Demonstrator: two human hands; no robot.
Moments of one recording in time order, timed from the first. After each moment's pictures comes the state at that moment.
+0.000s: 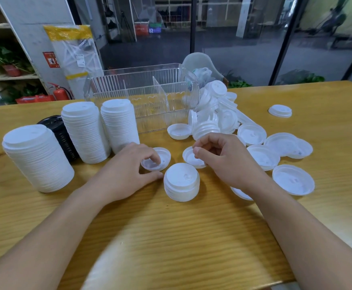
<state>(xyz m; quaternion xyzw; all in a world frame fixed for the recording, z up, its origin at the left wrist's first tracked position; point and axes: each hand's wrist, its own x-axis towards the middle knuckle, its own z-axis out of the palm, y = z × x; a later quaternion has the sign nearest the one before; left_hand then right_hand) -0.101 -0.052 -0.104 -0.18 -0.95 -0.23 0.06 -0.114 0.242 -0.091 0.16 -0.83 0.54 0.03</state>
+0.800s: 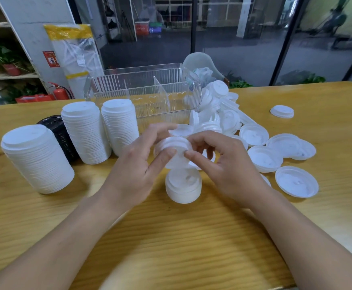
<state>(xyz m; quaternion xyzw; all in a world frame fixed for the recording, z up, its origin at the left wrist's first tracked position) -0.069 -0.008 -0.079 -0.23 -0.85 -0.43 0.20 -0.100 0.229 -0.090 0.29 -0.82 0.47 0.16</state>
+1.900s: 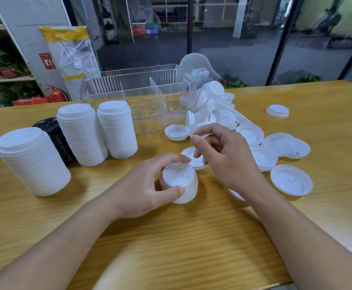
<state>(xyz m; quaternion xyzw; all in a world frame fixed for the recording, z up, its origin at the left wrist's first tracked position) -0.065 -0.007 -0.086 -0.24 -0.89 -0.38 -0.03 -0.097 0.231 -0.077 0.16 -0.80 0.57 0.11</state>
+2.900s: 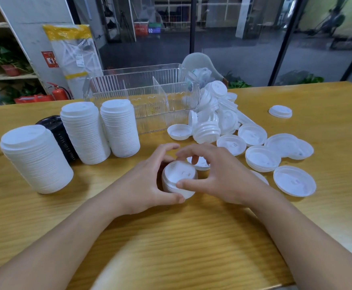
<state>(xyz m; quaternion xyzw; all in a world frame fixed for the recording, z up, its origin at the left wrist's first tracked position) -0.075 -0.012 -0.097 -0.20 -0.91 -0.36 -0.04 -0.089 0.230 -0.081 0.28 -0.89 0.36 0.00</state>
